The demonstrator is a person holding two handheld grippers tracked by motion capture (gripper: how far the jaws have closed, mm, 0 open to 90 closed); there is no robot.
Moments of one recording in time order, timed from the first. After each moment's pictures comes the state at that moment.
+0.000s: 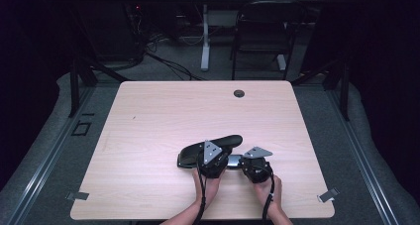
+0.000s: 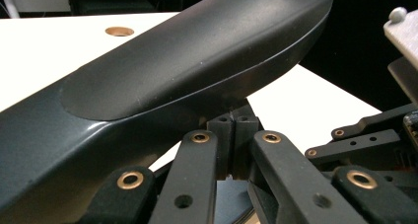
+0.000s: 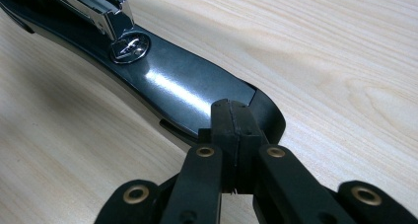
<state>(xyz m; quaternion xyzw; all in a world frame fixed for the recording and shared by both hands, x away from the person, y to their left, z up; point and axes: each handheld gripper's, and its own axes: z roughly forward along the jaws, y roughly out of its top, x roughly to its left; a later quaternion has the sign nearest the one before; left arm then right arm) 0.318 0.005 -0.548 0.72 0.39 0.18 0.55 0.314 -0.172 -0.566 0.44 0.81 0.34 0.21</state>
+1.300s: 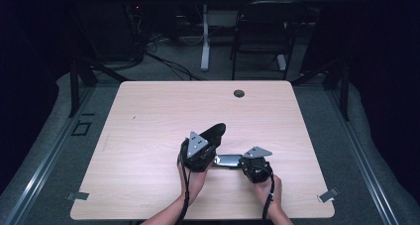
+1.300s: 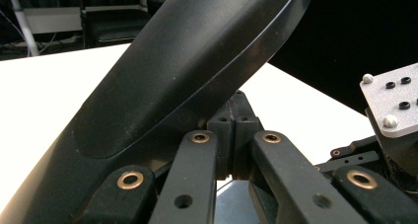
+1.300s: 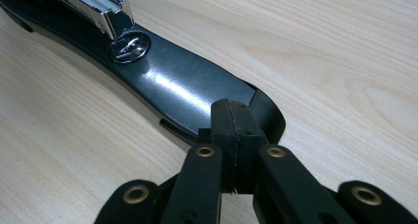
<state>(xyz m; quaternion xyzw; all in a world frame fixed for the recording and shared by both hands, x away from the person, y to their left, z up) 0.319 0.042 -0.509 0.72 0.37 0.20 0.55 0.314 -0.171 -0.566 0.44 0.81 0.33 0.20</state>
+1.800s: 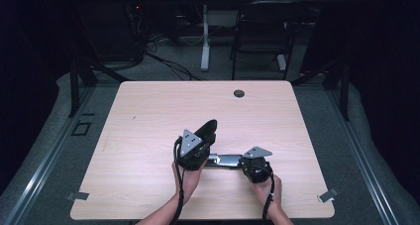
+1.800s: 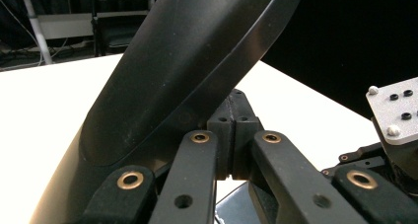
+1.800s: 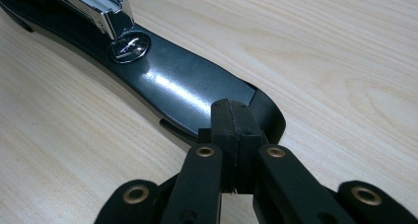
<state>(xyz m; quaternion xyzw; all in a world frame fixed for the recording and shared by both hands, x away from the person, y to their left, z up) 0.318 0.056 -0.499 0.71 0.38 0.21 0.55 0.314 -0.172 -0.566 0.44 0.81 0.33 0.20</state>
